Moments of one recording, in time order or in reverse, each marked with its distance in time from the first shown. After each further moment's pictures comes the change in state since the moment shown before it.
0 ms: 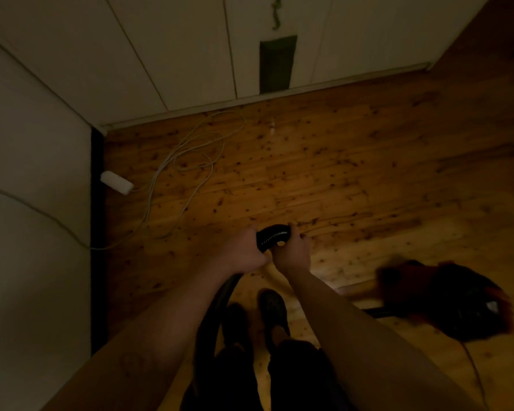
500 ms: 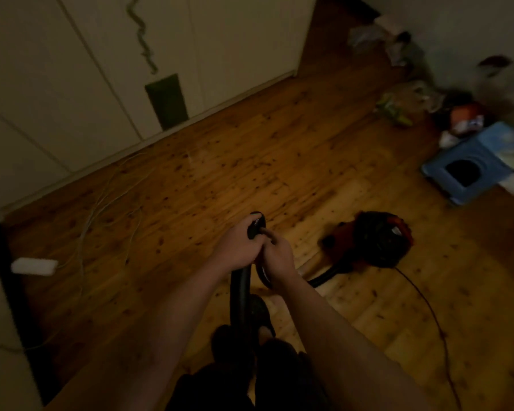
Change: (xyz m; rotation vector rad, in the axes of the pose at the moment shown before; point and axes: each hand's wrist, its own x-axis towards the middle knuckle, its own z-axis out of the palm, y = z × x) left_hand -0.045 0.102 0.048 -0.056 -0.030 0.334; right_hand -0.102 0.037 -0.085 0.833 0.167 0.104
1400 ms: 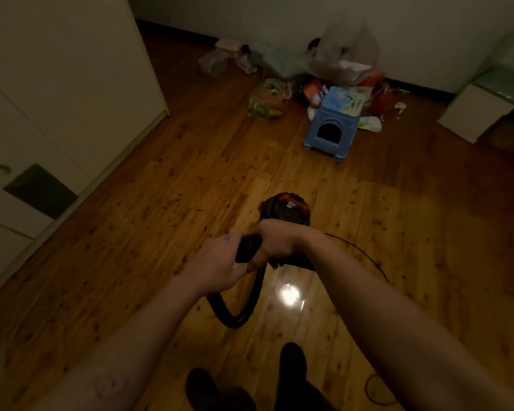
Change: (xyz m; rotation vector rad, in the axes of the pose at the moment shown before) left_hand -0.056 0.144 0.167 0.801 -0.253 0.803; right_hand -0.104 -0.038 -0.312 -0.775 -0.310 -0.100
